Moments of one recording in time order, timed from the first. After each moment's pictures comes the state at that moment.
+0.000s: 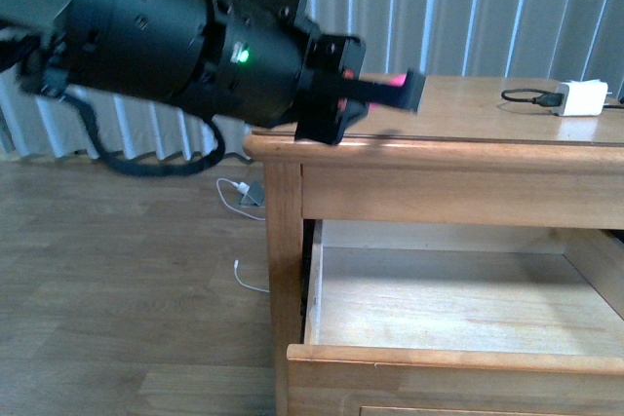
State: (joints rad) left arm -0.46 1.65 1.06 0.30 0.20 0.13; right arm 0.00 0.30 0.14 0.16 0.00 0.00
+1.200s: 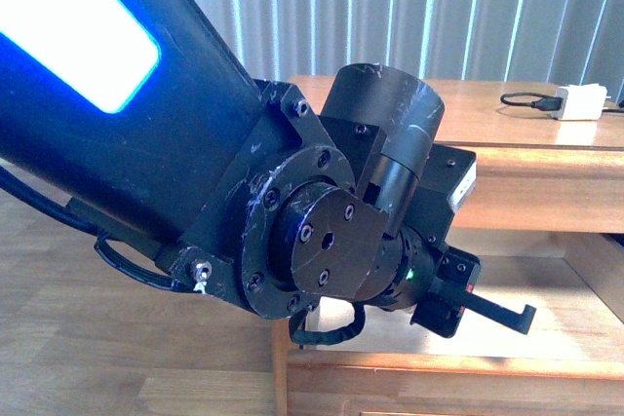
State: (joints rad) left arm -0.63 2.08 1.29 0.25 0.06 0.08; right arm 0.00 0.30 0.14 0.16 0.00 0.00
